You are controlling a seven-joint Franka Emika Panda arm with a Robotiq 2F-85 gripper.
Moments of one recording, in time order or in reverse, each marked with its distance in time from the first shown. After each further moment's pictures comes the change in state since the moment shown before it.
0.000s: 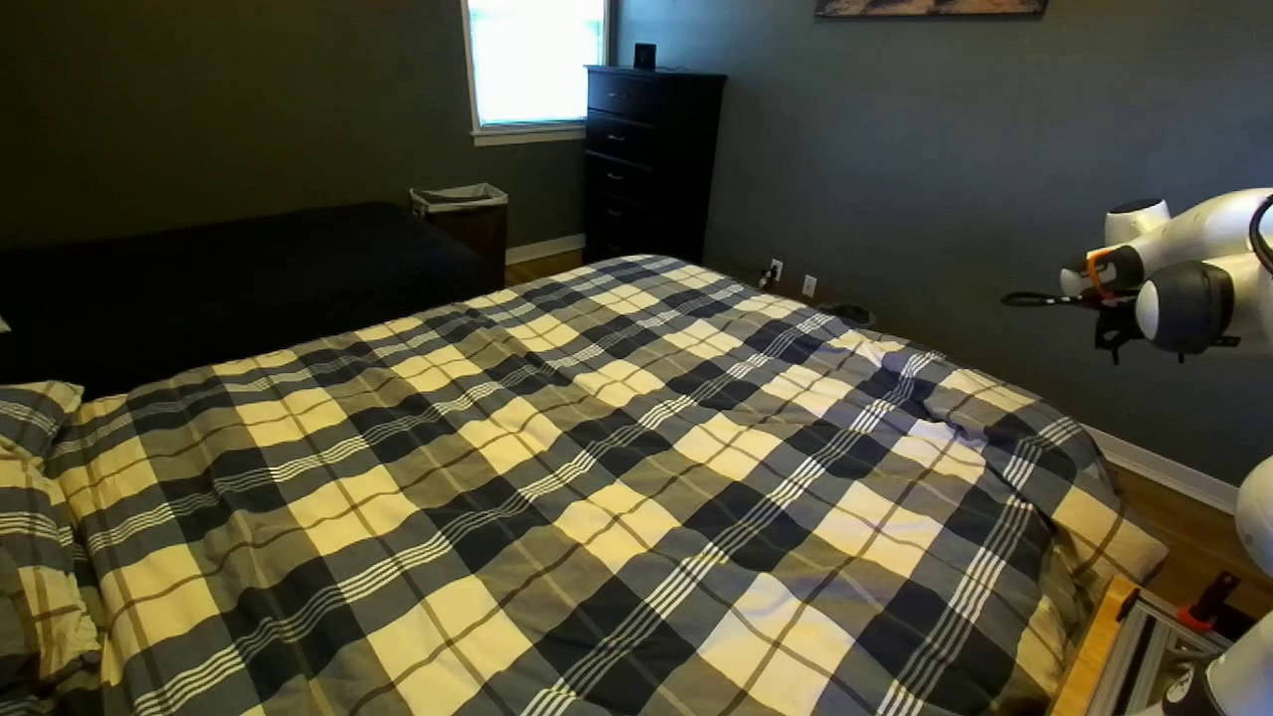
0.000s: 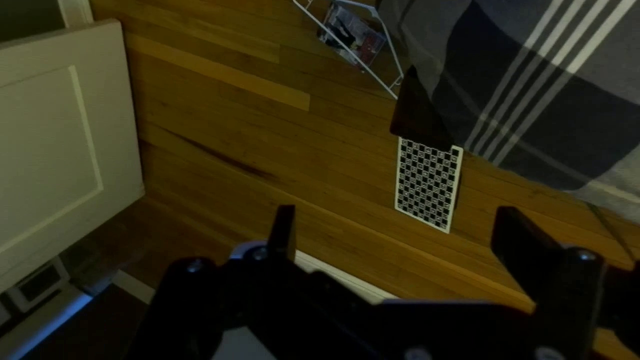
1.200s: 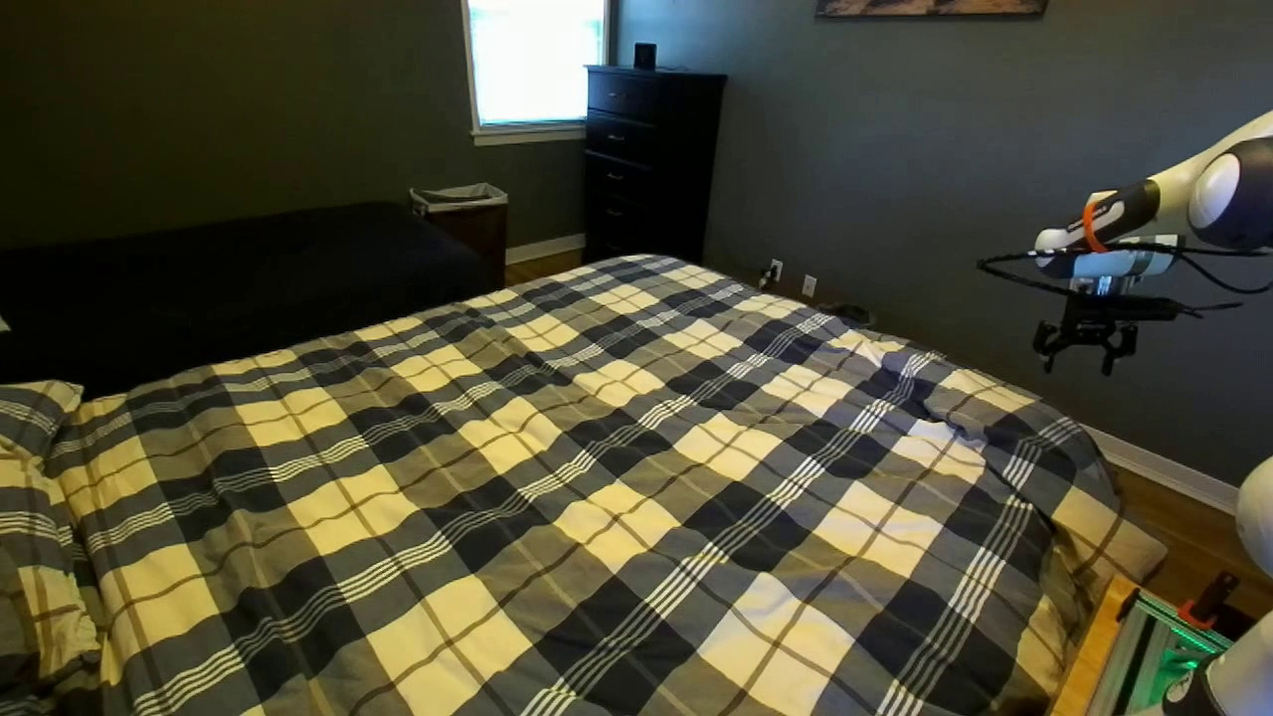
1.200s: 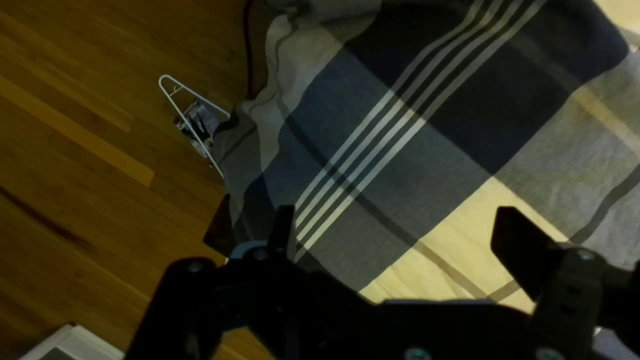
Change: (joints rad) arm 0.005 -0.378 0.268 -0.547 0.035 -0.037 -0.275
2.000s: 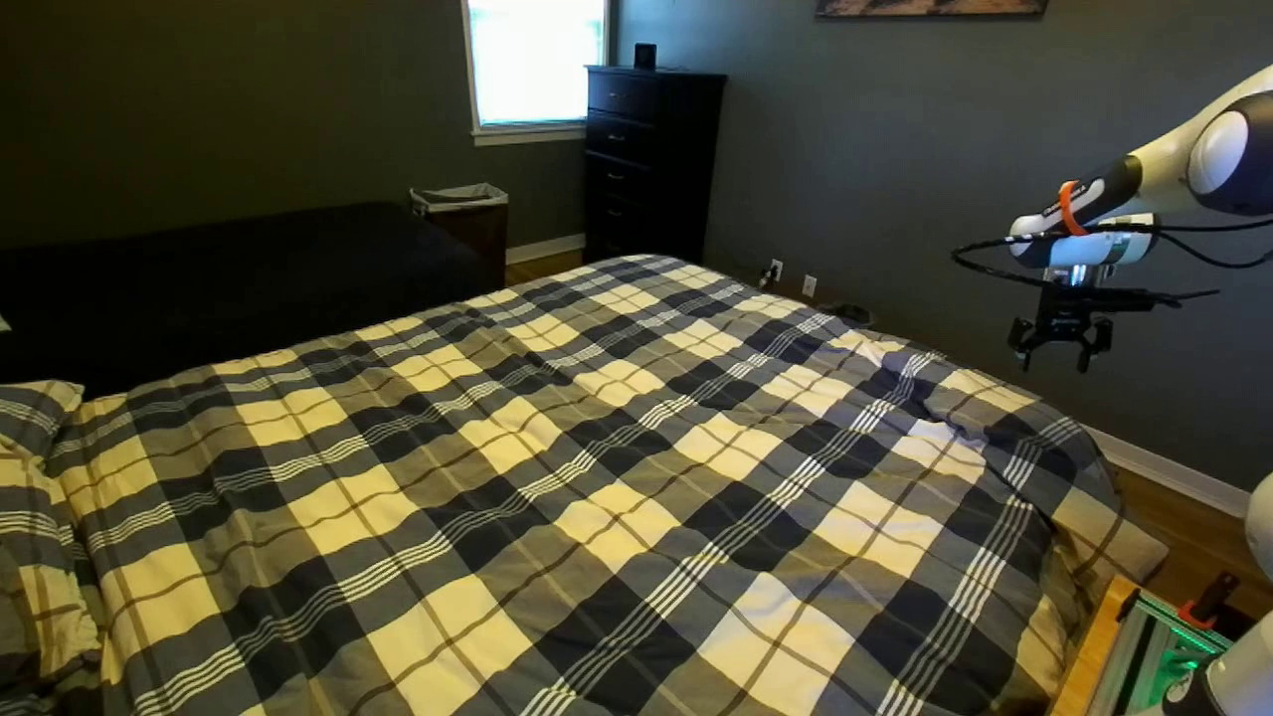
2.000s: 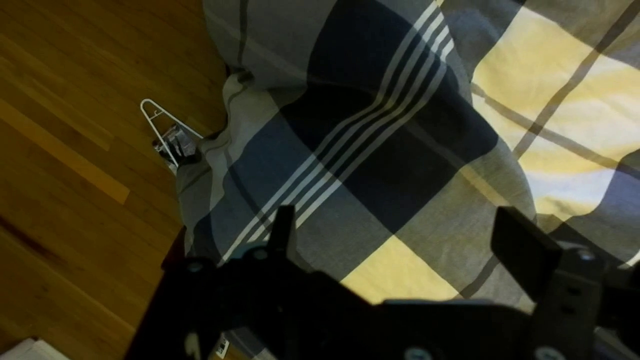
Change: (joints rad) arm 0.142 -0.138 -0.067 -0.193 0.050 -0.015 -0.008
